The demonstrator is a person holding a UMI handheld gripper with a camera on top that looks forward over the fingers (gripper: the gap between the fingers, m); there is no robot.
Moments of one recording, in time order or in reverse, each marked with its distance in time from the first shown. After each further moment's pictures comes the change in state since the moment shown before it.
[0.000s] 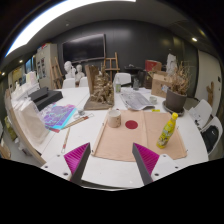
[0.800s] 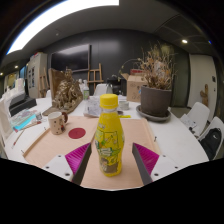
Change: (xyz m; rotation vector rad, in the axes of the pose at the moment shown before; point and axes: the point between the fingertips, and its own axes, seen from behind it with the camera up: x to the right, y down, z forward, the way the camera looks) arm 0.303 0.025 0.192 0.197 0.080 0.003
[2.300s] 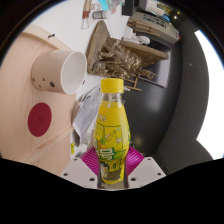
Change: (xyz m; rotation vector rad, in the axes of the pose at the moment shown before) arm -0.139 -0.182 0.165 -0.029 0.513 -1.730
